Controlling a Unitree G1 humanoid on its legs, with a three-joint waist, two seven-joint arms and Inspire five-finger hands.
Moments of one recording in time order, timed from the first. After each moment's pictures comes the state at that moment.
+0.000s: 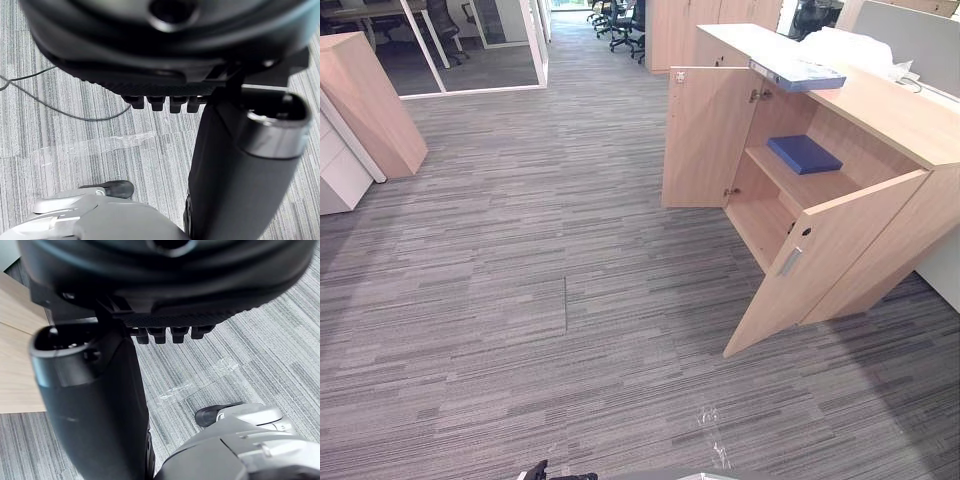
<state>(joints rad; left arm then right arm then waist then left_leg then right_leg) 0.15 0.14 0.02 1.12 -0.05 -0.01 0.08 0.11 -0.08 -0.29 1.15 0.00 0.06 -0.13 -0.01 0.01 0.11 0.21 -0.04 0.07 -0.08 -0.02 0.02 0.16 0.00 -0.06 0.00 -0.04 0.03</state>
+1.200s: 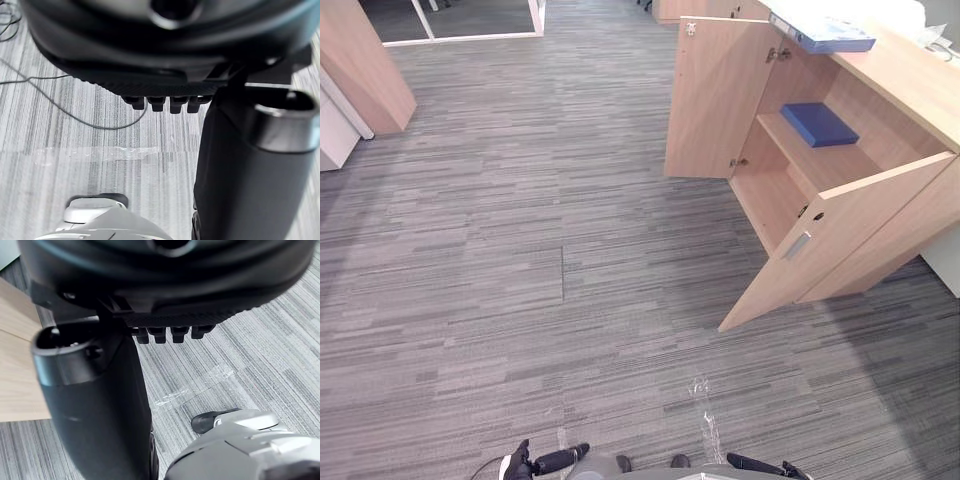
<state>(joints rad) 0.13 0.10 0.22 1.03 -0.11 -0.04 0.18 0.07 -0.05 -0.35 1.14 0.05 0.03 -0.16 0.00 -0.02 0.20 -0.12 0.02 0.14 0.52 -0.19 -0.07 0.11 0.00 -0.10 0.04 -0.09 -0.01</state>
